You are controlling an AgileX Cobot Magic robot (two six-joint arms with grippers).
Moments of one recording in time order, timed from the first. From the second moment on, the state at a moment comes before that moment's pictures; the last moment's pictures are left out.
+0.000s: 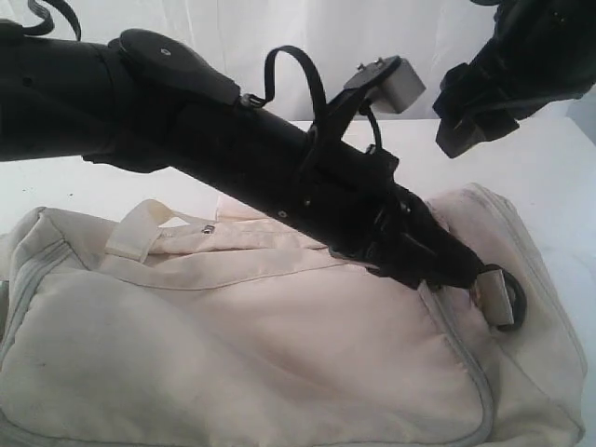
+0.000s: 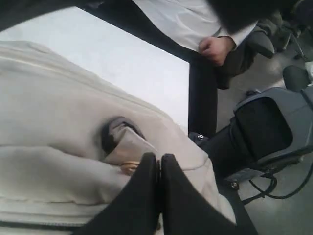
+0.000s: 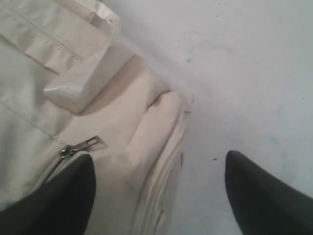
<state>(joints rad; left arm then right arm) -0.83 1.69 -1.30 -1.25 0.88 1.14 0.53 1.40 -1.46 -0.02 1.22 -0.21</state>
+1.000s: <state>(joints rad) -0.91 1.69 -1.30 -1.23 1.14 1.13 0.53 1.34 -1.20 0.11 1.22 -0.20</state>
